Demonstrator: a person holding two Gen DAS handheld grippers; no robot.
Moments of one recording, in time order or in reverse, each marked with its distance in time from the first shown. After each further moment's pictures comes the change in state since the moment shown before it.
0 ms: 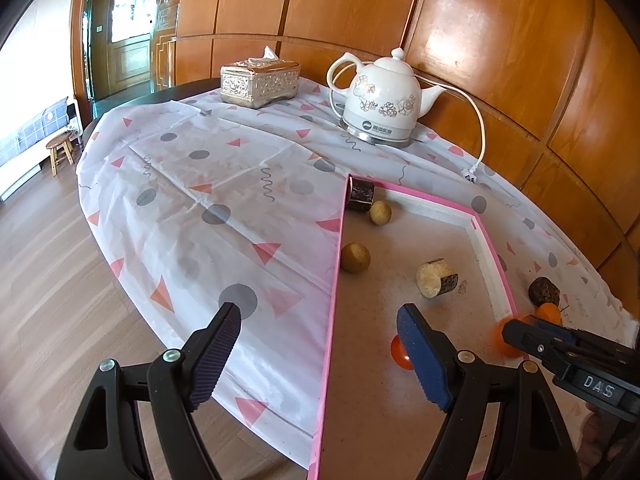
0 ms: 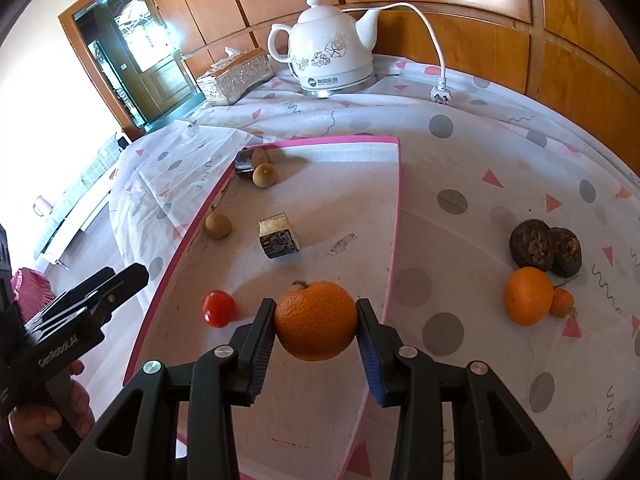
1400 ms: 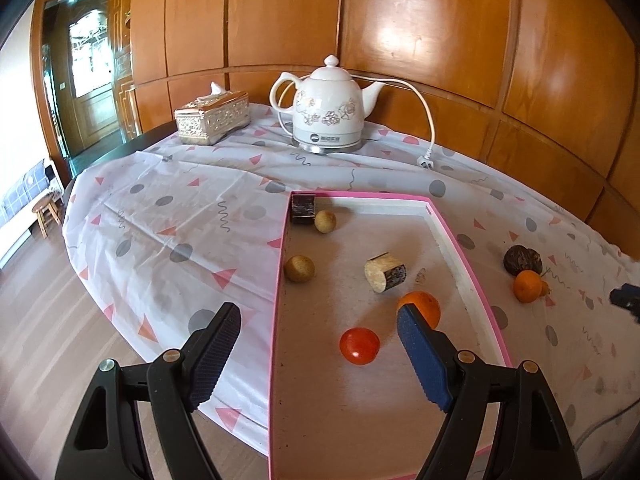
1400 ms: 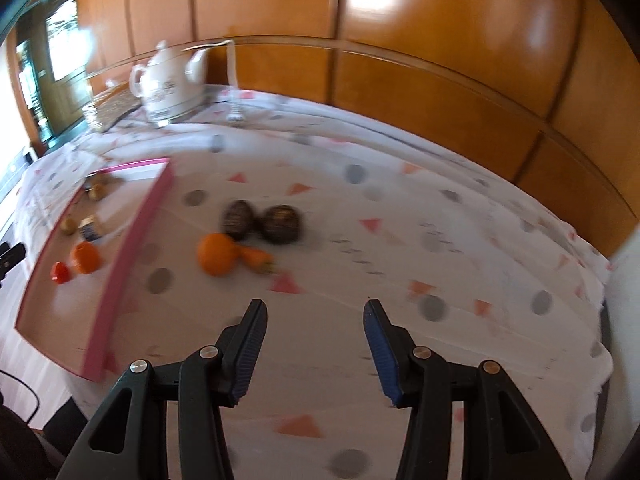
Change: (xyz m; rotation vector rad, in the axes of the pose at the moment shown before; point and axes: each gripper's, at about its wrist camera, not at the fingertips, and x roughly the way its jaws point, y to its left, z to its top) left arm -0.019 -0.053 -0.006 0.208 -0.055 -0.013; right arm -0.127 -0.160 -0.048 0.071 -0.065 -0.426
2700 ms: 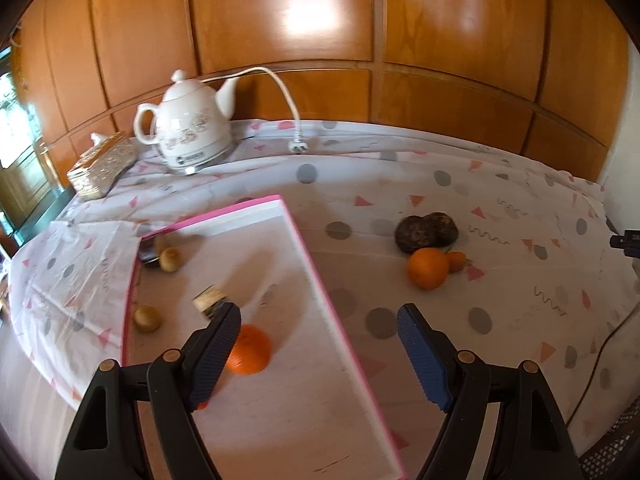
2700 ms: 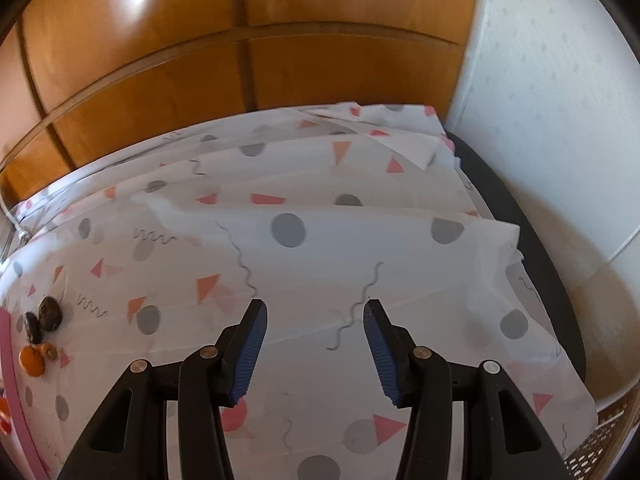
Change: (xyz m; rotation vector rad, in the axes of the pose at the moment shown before) left arm 0.022 -0.138 0.020 0.284 0.061 -0.178; right arm -0.002 -0.221 -0.056 0.608 0.083 -0.349
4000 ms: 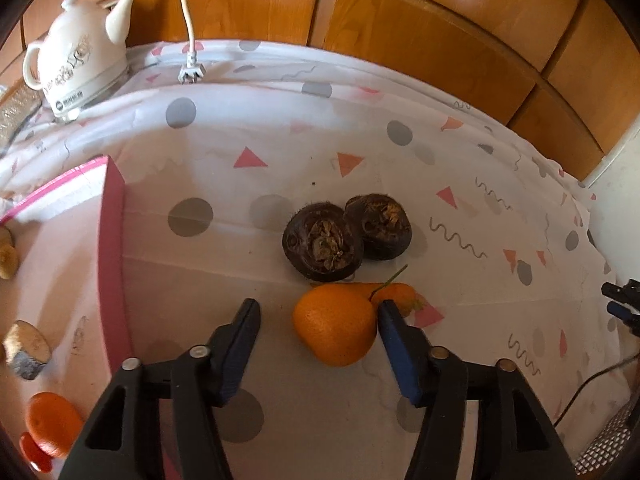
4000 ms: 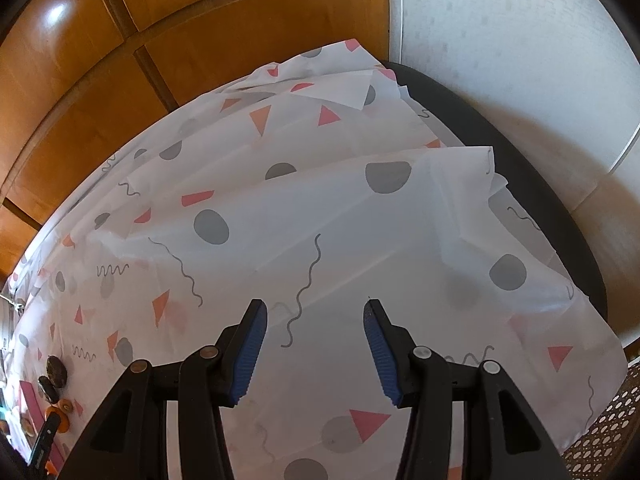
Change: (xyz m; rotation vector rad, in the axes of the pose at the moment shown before) left arm 0.131 -0.068 0.037 -0.082 0.257 -0.218; right arm 0.030 -0.052 0.003 0.256 0.137 0.016
